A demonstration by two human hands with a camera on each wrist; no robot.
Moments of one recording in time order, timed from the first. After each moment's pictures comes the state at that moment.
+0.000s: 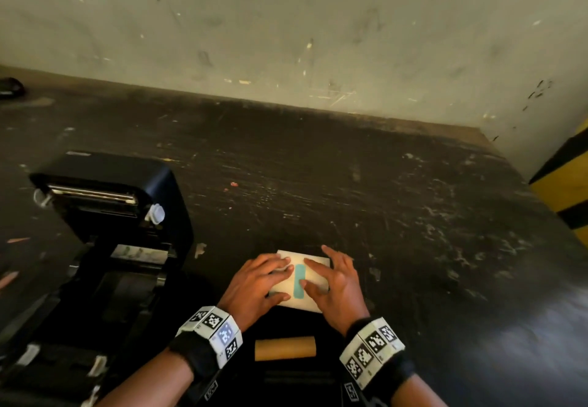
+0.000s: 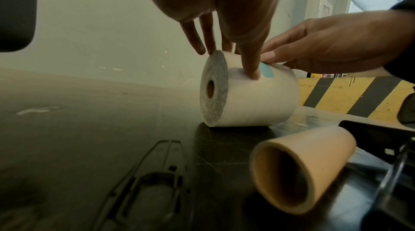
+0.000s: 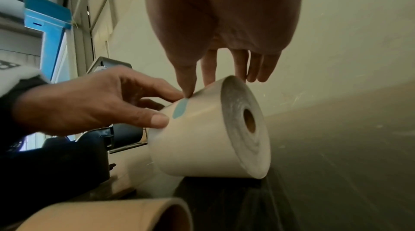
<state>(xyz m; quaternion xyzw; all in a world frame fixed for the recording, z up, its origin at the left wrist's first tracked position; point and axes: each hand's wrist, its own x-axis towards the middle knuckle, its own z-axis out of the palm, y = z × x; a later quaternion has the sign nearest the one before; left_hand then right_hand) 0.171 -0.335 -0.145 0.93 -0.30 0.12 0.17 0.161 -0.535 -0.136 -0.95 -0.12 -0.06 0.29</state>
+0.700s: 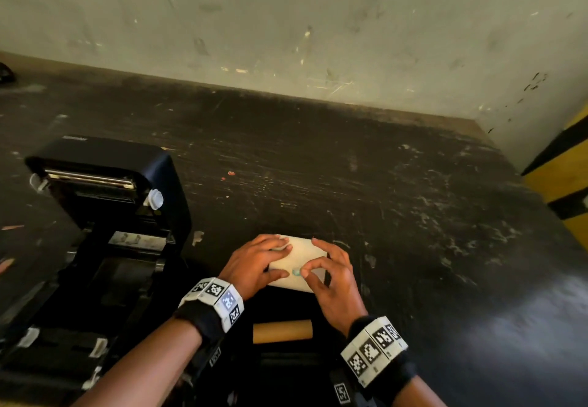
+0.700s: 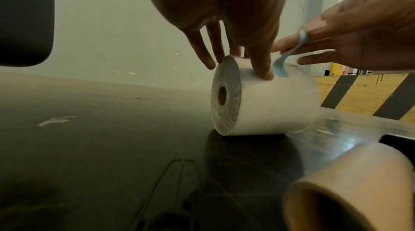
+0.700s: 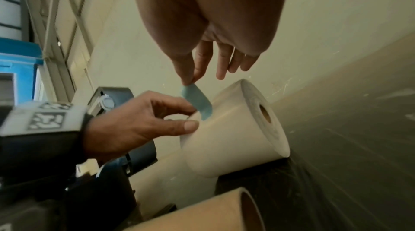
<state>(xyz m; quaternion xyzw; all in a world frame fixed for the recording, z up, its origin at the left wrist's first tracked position) 0.186 -0.336 -0.144 0.93 -0.28 0.06 0.23 0.138 -0.529 -0.131 -0.88 -0.11 -0.08 0.46</state>
